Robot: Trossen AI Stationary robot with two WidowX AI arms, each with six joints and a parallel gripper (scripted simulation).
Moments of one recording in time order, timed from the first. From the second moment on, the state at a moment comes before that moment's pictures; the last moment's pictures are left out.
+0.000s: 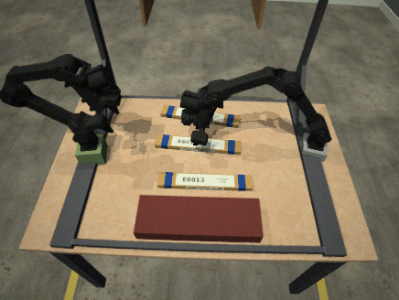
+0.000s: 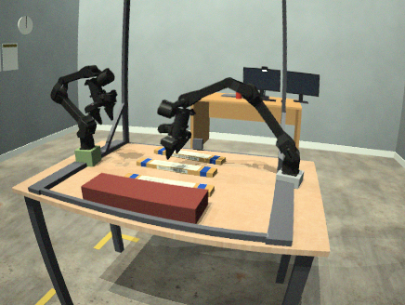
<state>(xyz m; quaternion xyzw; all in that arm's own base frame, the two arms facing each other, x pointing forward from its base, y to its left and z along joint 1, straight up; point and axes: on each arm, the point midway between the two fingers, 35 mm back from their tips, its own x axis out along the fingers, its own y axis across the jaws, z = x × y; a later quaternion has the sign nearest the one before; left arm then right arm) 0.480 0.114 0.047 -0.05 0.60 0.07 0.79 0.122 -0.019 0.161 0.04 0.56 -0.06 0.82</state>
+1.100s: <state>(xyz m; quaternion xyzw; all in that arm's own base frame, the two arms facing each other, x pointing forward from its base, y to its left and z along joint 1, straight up) 0.422 0.239 0.059 -0.07 0.60 0.10 0.79 0.122 -0.019 0.161 0.04 0.56 -0.06 0.82</state>
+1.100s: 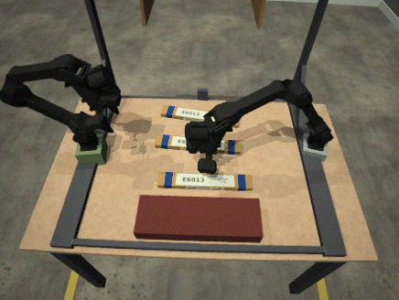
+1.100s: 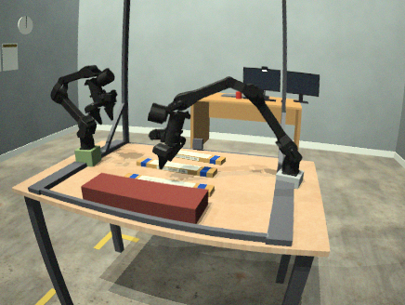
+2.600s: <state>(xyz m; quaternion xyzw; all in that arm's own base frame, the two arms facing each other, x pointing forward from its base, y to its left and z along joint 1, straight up) 0.402 0.284 0.008 -0.07 0.60 0.10 0.79 0.122 -0.019 0.161 0.04 0.56 -0.06 0.82</state>
